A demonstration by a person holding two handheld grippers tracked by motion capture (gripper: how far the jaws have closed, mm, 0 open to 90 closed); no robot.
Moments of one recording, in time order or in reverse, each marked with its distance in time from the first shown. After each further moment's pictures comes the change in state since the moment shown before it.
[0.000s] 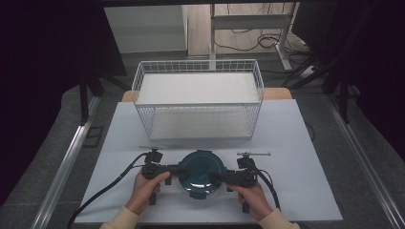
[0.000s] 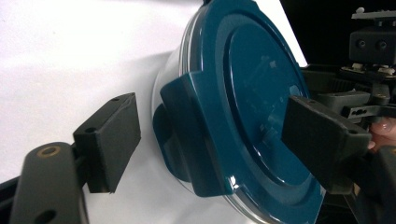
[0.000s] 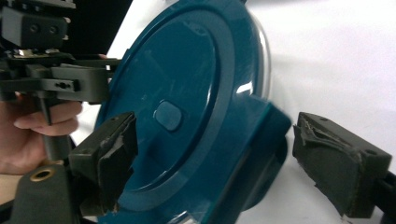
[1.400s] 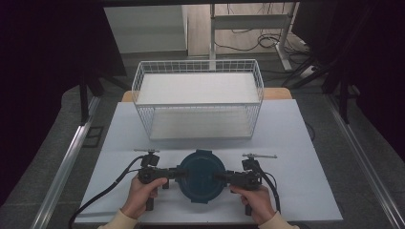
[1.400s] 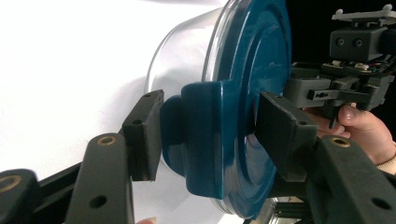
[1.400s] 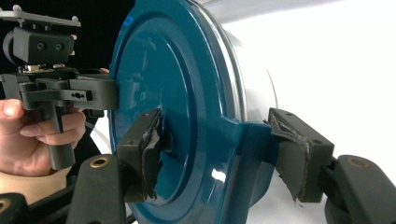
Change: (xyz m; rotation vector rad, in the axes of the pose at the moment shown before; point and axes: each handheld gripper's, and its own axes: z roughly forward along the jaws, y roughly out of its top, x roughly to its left) left arm -0.022 -0.009 -0.018 -0.034 -0.015 0.007; right arm 0.005 -0.004 -0.017 -0.057 0.042 -0.030
